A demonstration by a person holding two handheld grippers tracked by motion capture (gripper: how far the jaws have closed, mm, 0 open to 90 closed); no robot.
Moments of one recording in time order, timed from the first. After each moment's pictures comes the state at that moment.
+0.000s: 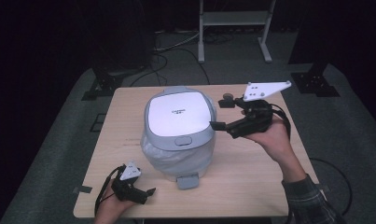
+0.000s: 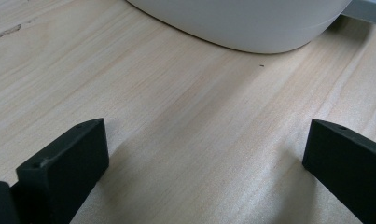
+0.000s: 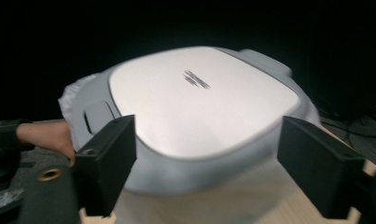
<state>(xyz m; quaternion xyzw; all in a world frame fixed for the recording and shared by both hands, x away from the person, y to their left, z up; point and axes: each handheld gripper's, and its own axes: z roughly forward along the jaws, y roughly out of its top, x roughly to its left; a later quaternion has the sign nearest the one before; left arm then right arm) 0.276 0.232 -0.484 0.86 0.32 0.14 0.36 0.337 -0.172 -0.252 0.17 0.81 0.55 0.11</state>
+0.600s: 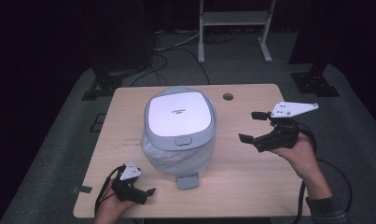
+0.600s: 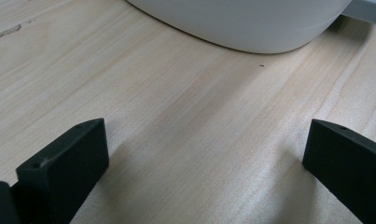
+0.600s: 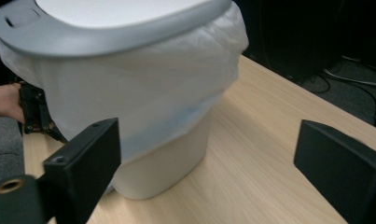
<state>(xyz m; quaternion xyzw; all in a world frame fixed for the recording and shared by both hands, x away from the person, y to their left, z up) 0.276 0.232 -0.484 0.86 0.32 0.14 0.36 0.324 -0.239 -0.304 0.26 0.80 0.52 0.15</state>
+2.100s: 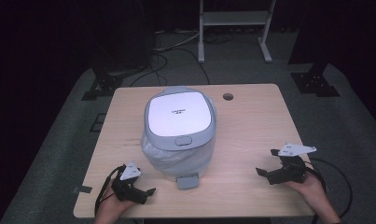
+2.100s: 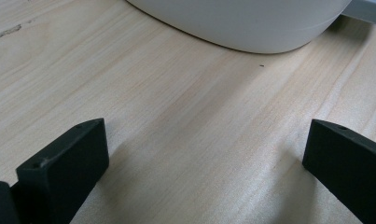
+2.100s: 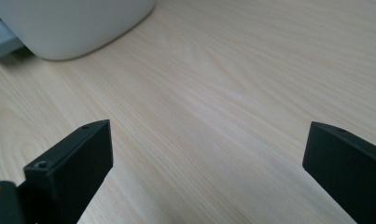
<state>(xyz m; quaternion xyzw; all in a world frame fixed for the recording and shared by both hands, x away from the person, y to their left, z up) 0.276 0.232 -0.484 0.86 0.32 0.14 0.36 0.301 -0.300 -0.451 0.36 0.82 0.42 0.16</state>
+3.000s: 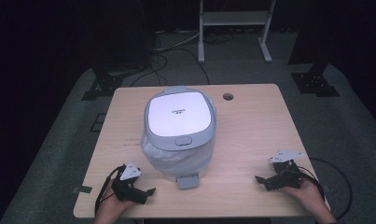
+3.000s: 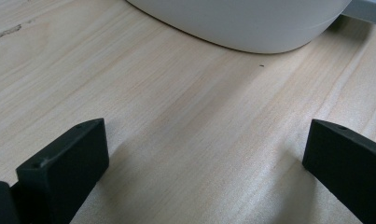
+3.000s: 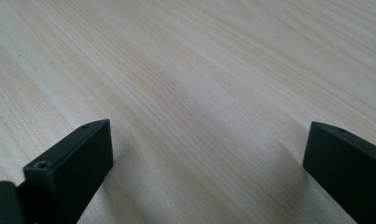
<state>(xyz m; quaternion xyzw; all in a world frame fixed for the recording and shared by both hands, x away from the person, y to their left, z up) 0.276 0.232 -0.484 0.86 0.32 0.14 0.36 0.302 -0.296 -0.484 0.37 0.85 0.33 0.15</state>
